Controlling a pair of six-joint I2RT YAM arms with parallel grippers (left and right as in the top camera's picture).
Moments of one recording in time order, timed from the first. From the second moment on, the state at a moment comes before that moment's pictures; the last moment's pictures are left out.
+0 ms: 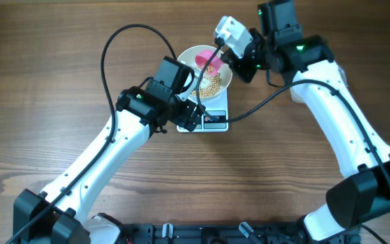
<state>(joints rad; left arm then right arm) -0.53 1.51 1.23 -0.80 -0.03 0.05 0.34 1.74 1.63 -0.79 -0.37 -0.63</state>
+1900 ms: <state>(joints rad) -0.52 1.51 1.23 -0.82 0.12 0.09 0.39 1.72 1.63 -0.87 -0.27 -0.61</state>
